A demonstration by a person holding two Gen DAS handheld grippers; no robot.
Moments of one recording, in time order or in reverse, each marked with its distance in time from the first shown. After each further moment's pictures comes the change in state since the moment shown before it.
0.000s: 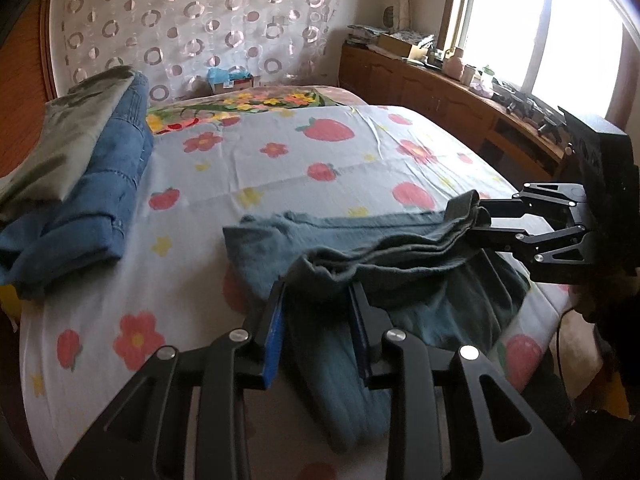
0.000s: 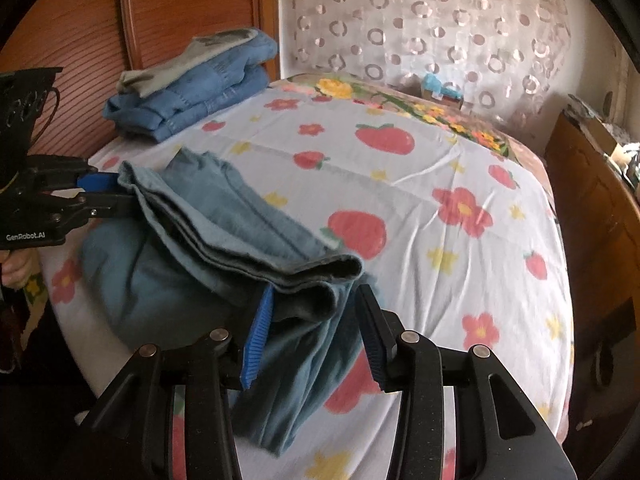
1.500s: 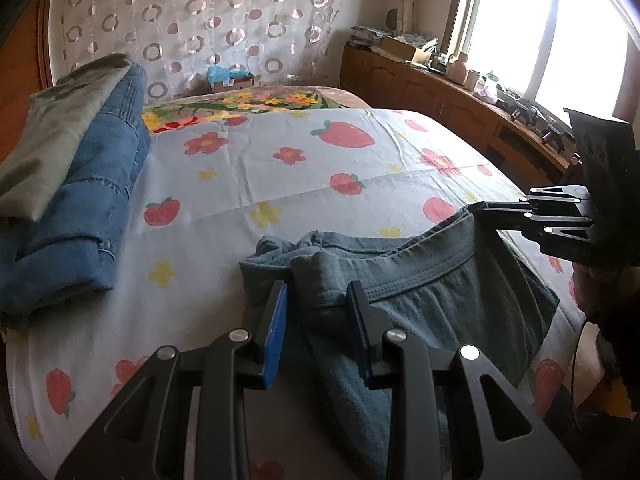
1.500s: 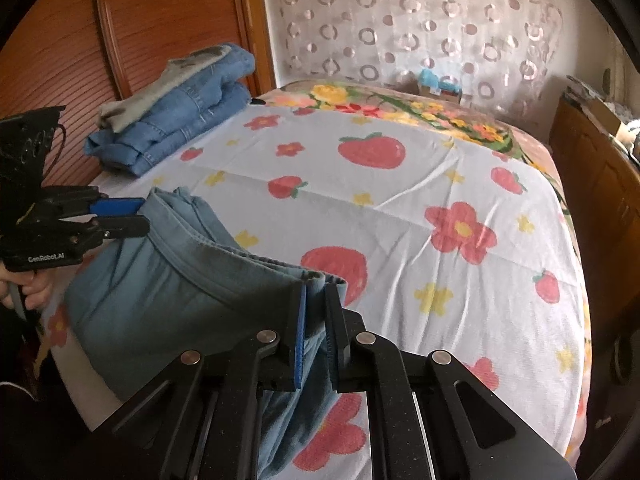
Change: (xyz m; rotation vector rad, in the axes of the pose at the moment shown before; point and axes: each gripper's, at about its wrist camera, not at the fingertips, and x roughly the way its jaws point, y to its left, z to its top) left arm 0.028 0.025 0.013 -0.017 -0.004 -0.018; right arm 0.018 -0.025 0.020 0.065 -0.015 0.027
